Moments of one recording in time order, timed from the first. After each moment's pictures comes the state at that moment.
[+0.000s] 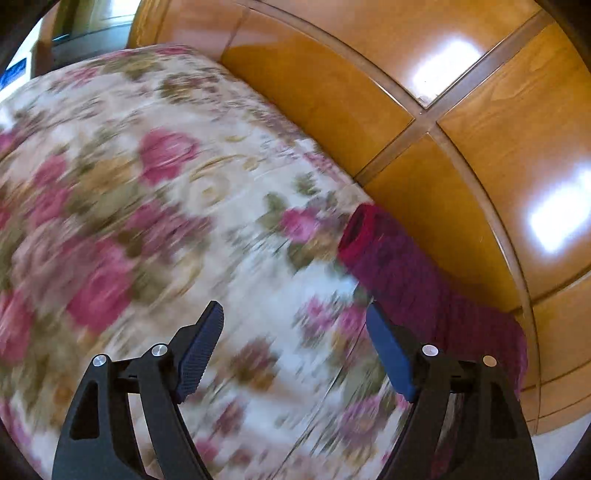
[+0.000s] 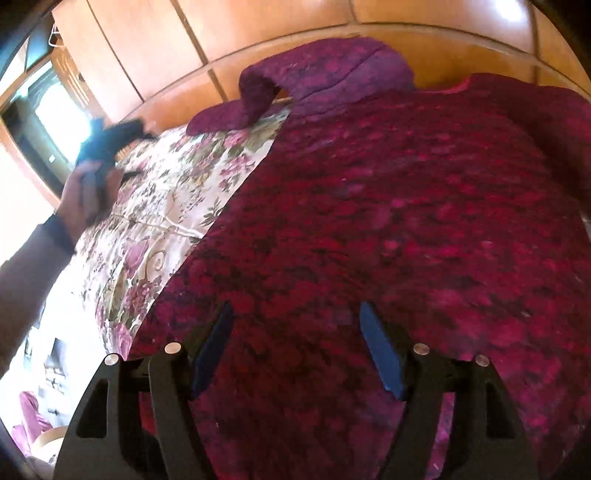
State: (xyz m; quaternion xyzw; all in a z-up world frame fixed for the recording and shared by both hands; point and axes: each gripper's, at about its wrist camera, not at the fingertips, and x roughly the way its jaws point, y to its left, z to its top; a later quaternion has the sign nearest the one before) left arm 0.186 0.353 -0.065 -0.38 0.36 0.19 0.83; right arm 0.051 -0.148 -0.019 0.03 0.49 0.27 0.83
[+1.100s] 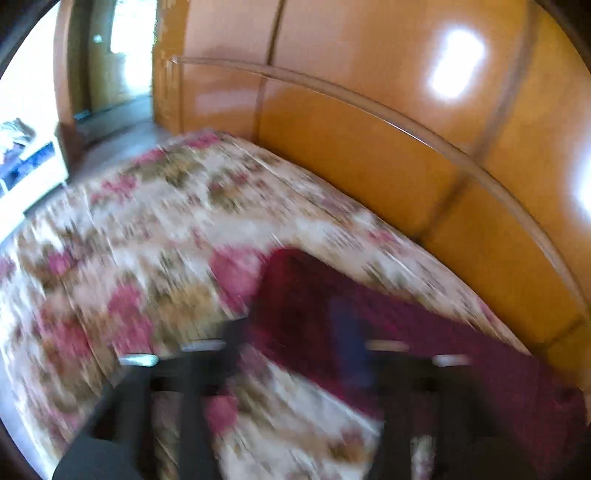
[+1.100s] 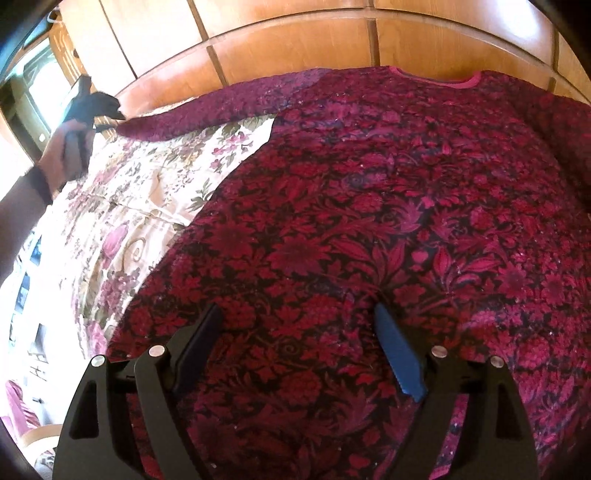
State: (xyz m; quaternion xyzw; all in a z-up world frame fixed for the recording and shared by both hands) left arm 0.166 0.372 -0.019 -0.25 0.36 0.28 0.86; right arm 0.055 -0.125 -0.034 0.01 0.50 0.26 0.83
